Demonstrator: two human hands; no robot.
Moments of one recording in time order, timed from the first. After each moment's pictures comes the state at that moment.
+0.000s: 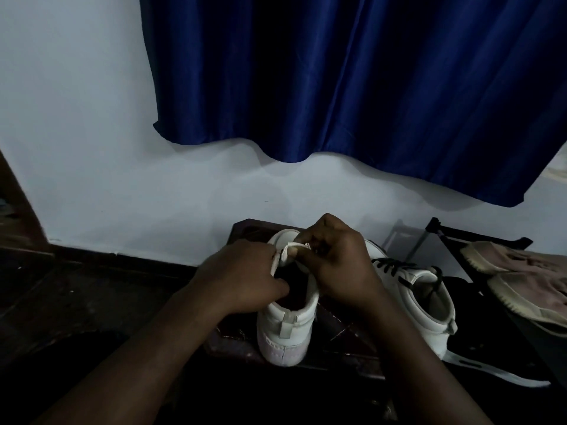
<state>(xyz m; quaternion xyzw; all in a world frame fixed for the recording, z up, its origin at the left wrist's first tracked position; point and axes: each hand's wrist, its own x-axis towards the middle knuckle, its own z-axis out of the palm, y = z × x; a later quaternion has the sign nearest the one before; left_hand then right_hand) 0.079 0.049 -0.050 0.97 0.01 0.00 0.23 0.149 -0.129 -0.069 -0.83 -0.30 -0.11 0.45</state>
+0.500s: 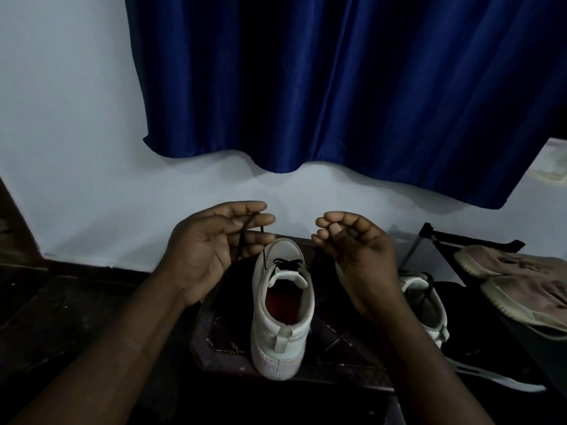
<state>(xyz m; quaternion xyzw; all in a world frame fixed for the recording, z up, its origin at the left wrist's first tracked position) 0.093 0.079 -0.040 0.53 -0.03 0.03 0.85 0.146 -0.146 -0.048 -0.58 -0.13 -0.02 0.80</state>
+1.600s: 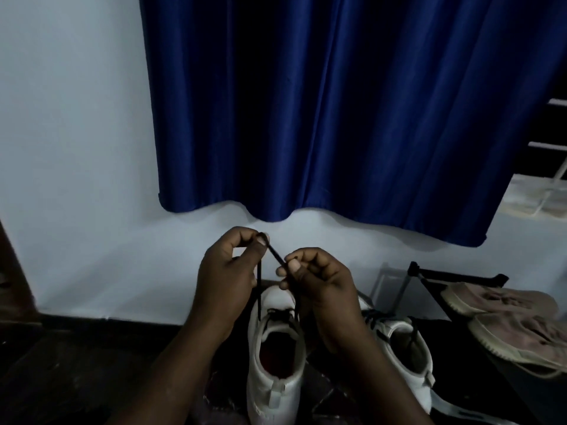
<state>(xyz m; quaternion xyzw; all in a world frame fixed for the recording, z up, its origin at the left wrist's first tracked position) 0.096 0.036 0.003 0.69 0.05 0.27 0.67 0.132 -0.115 -0.020 -0.59 -0.20 0.01 0.78</state>
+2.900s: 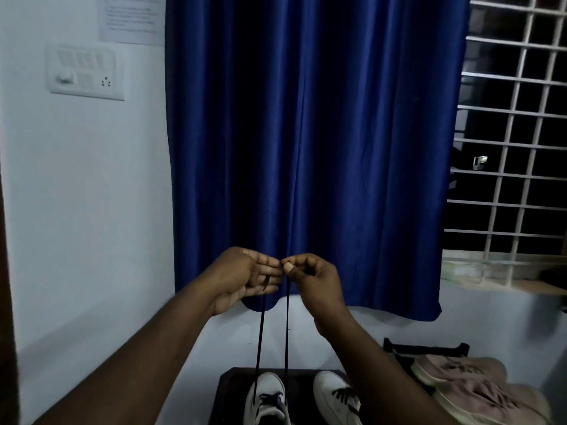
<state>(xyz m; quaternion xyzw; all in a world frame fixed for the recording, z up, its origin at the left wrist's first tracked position) 0.075 0.045 0.195 0.73 -0.06 0.03 0.68 0.120 -0.124 0.154 -0.67 -0.21 -0.13 0.70</state>
